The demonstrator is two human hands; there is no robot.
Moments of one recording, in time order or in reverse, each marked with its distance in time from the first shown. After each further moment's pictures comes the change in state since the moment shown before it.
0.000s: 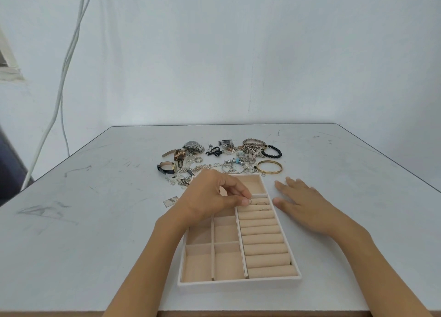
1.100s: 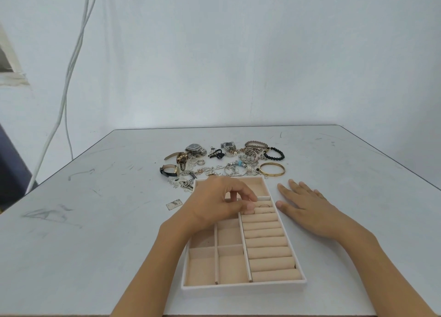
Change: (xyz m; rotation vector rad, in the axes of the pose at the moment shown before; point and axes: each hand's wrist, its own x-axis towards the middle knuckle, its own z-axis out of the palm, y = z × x) left_hand -0.001 -0.006 0.002 0.092 -0.027 0.068; right_hand 0.001 0.002 0.003 -0.068 -0.036 0.006
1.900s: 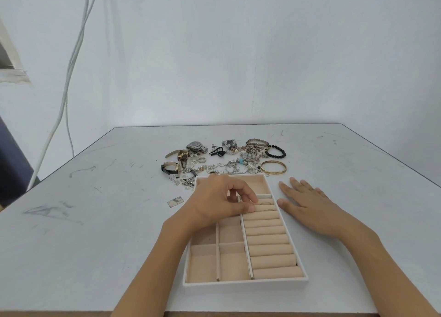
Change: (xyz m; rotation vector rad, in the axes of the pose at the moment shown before) left_hand 0.003 -0.007 0.004 -0.065 -0.036 -0.042; right_hand -0.001 -0.001 -0.001 0.001 0.003 0.004
